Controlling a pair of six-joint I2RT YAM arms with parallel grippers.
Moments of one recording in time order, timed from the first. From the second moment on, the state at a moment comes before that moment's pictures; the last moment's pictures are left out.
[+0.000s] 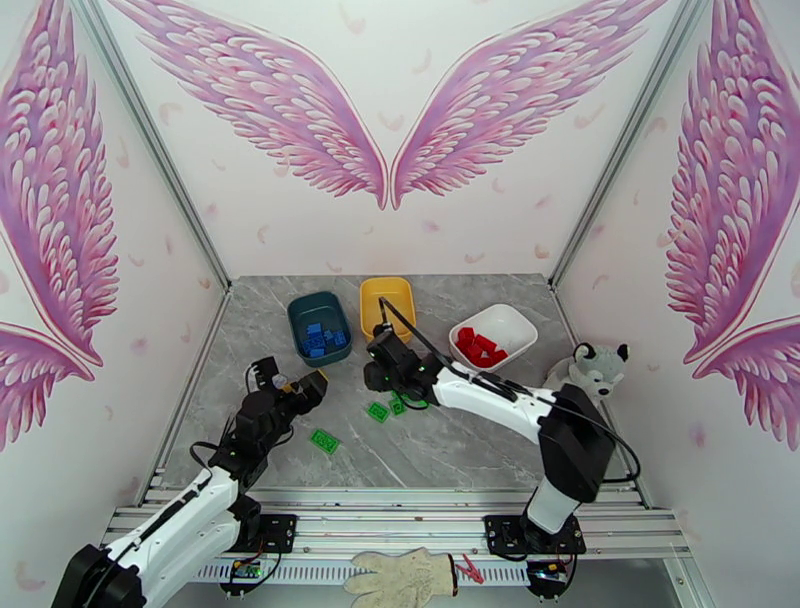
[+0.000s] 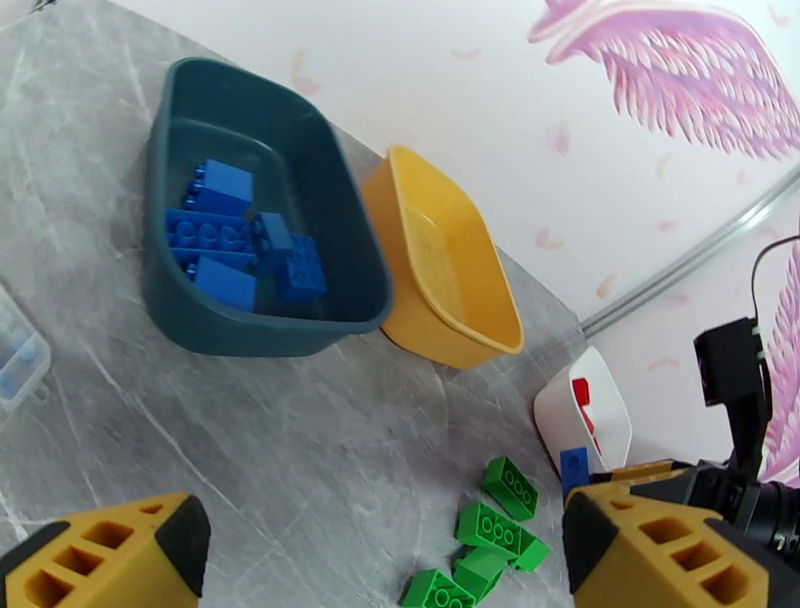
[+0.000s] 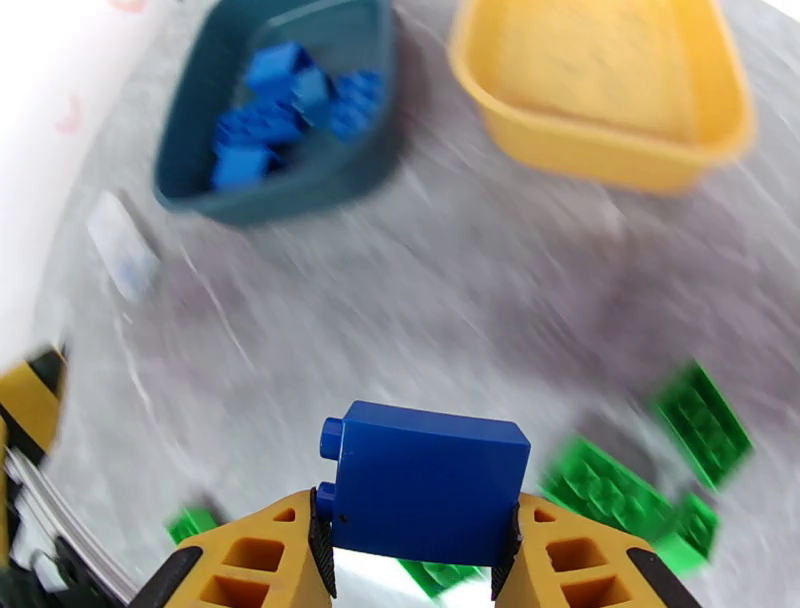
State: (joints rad) left arm -0.34 0.79 0.19 0.33 -0.02 -0.84; right arm 0.86 1.82 1.40 -0.43 0.14 0.58
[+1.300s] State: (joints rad) left arm -0.07 0.52 0.10 0.24 0.17 -0.98; right arm 1.00 1.75 1.16 -0.26 0.00 0.41
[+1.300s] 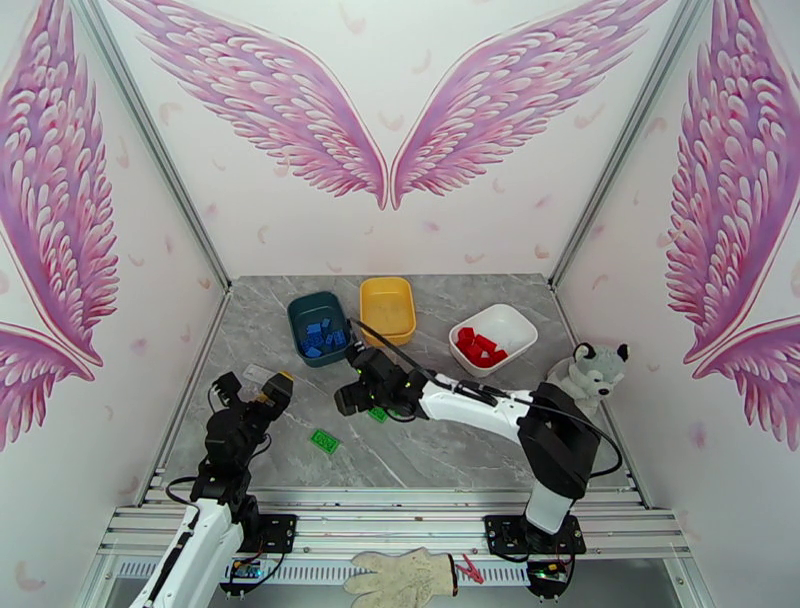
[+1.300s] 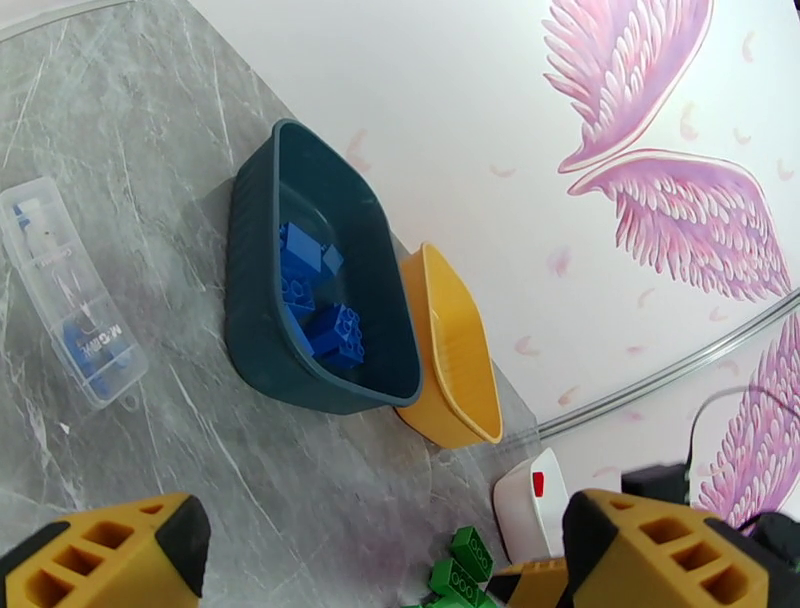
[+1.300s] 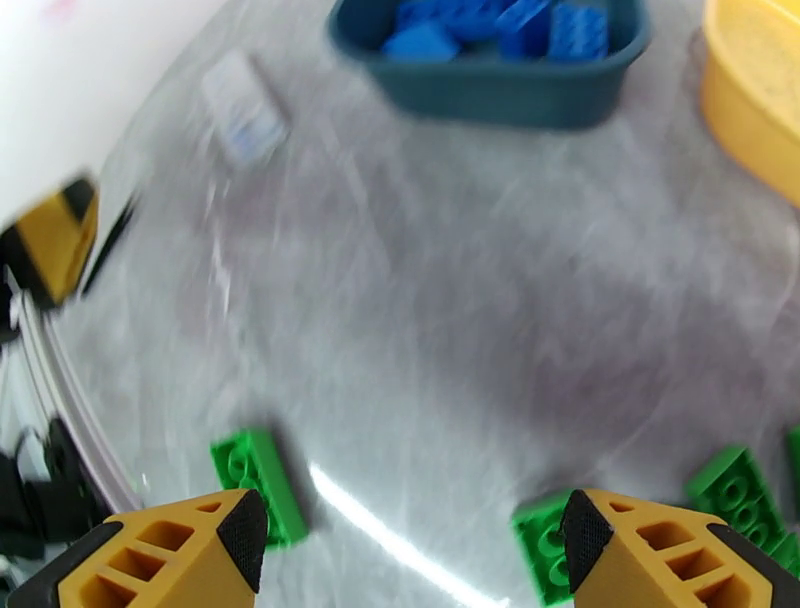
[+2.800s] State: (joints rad) left arm -0.01 0.78 0.10 0.47 0.29 -0.99; right arm 1.11 1.91 1.14 -0.17 0.23 0.37
